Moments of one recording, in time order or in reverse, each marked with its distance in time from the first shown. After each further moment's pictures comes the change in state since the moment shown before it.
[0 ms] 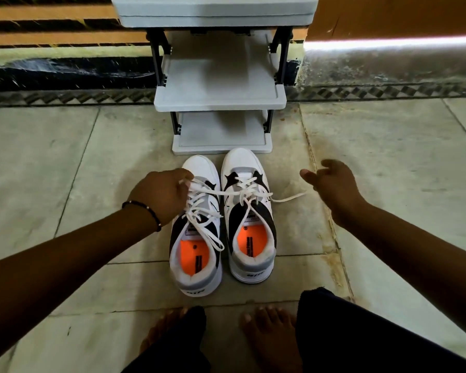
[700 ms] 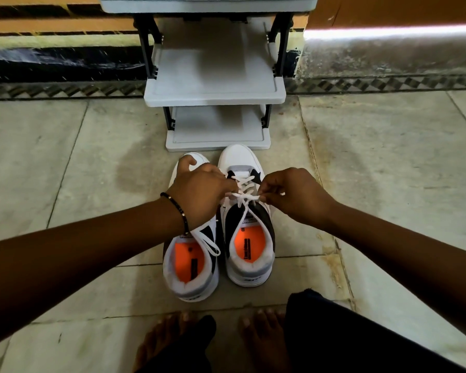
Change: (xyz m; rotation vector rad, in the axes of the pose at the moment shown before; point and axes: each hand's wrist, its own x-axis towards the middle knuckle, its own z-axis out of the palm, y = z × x) left_hand 0.010 0.050 0.019 0.384 -0.106 0.482; right_hand -0.014 -0.018 0.030 -0.506 -0.478 -0.566
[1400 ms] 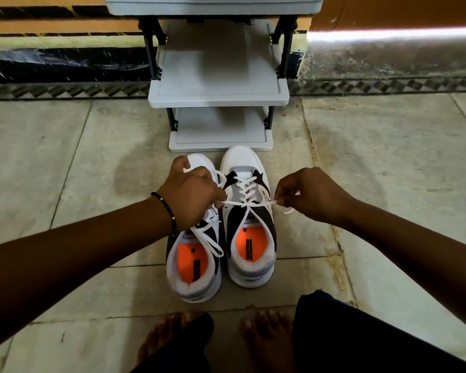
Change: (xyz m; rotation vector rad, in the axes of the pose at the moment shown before) left_hand -0.010 -0.020 0.001 0.163 -0.023 0.110; right_hand -0.003 0.009 -0.017 -0.120 -0.070 0.053
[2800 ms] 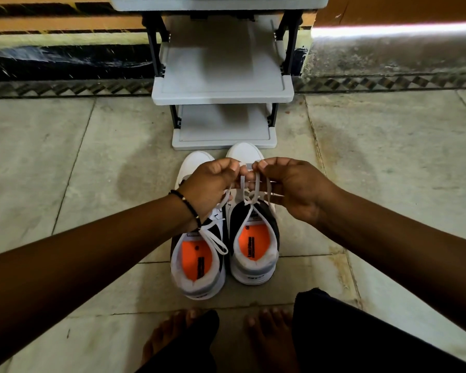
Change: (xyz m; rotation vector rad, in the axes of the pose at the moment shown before) left_hand 0.012 0.033 -0.020 -1.667 0.107 -0.422; right_hand 0.007 -0.054 0.009 1.242 0.048 0.395
